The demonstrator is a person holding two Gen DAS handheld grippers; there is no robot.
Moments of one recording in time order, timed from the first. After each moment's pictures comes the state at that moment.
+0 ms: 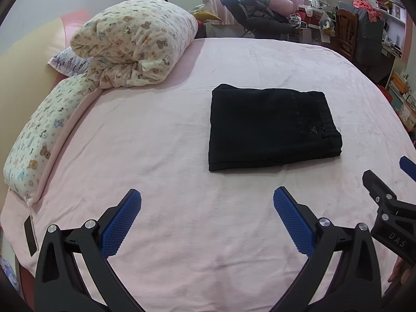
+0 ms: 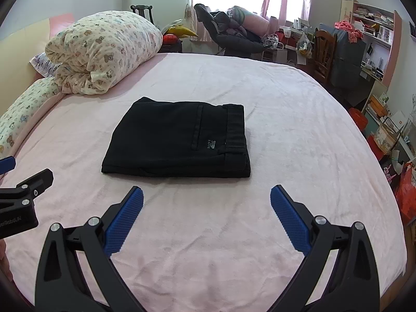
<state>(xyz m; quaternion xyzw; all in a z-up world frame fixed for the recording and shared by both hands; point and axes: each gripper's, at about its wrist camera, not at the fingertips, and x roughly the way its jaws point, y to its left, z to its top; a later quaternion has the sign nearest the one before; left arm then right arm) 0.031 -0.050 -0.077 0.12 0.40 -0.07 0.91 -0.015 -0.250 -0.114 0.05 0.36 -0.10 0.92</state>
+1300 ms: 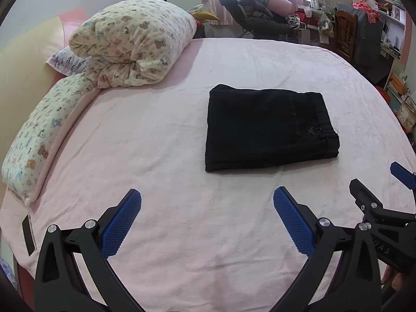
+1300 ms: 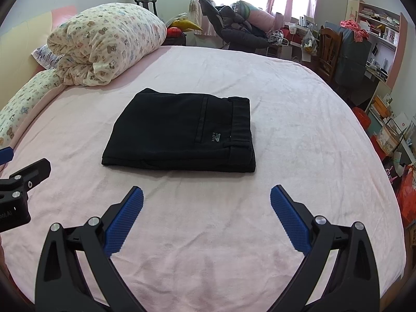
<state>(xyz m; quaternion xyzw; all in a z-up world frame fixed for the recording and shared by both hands) 0.030 -0.054 -0.077 0.12 0.40 -0.07 0.91 -0.005 -0.249 -0.120 0.04 0.38 -0.09 0.92</state>
